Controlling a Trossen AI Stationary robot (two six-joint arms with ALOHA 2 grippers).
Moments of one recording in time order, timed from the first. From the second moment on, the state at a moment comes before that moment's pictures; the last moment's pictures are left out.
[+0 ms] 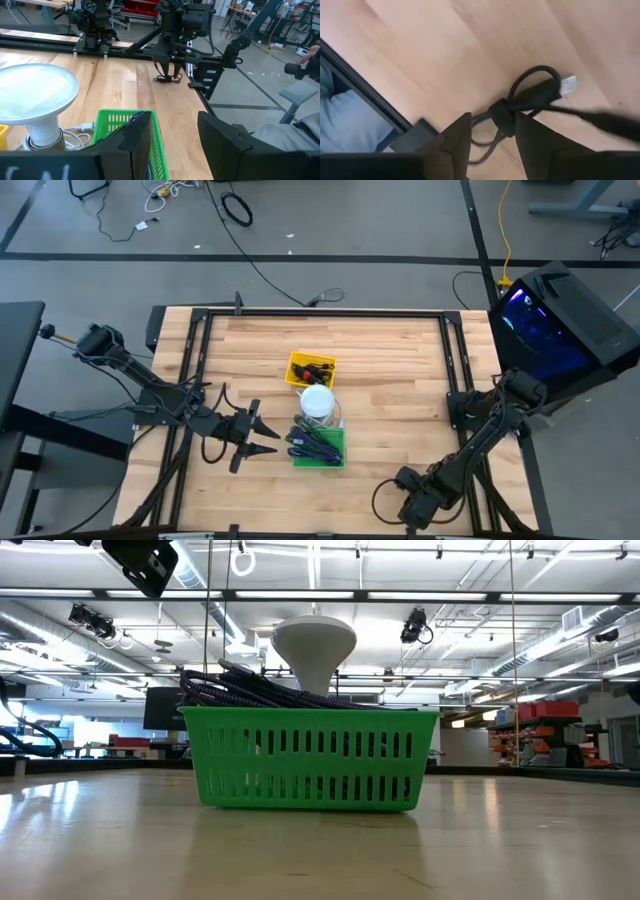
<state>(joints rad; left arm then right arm) -0.58 1.06 0.50 0.37 -0.36 -0.28 0.90 1.75 1.05 -0.67 -0.12 1.59</state>
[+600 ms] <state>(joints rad) -0.58 1.06 0.50 0.37 -0.36 -0.28 0.92 1.75 1.01 -0.70 -0.12 1.70</state>
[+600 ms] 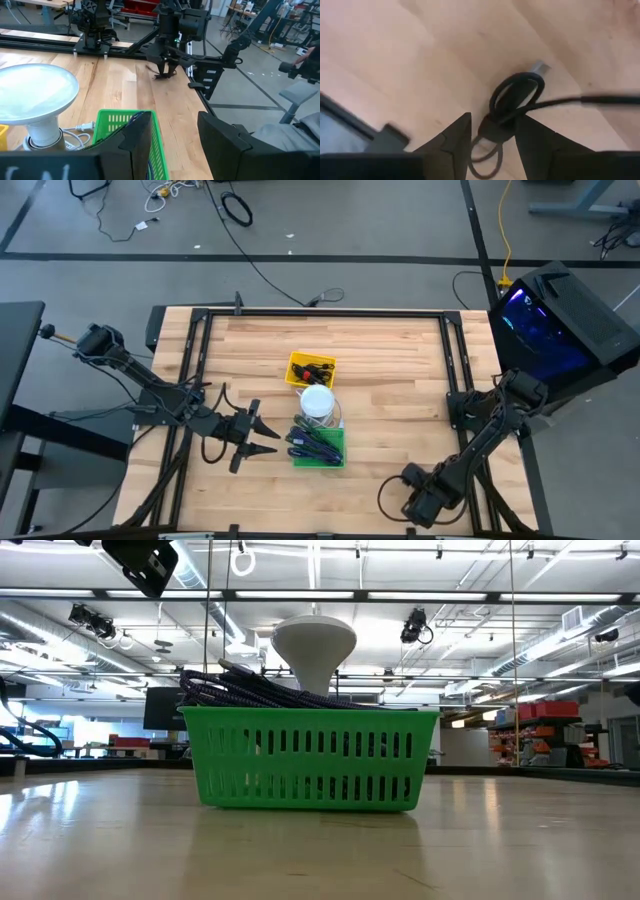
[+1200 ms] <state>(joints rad) -0.58 1.06 0.50 0.37 -0.36 -0.28 0.90 1.74 0.91 -0.59 -0.15 1.64</state>
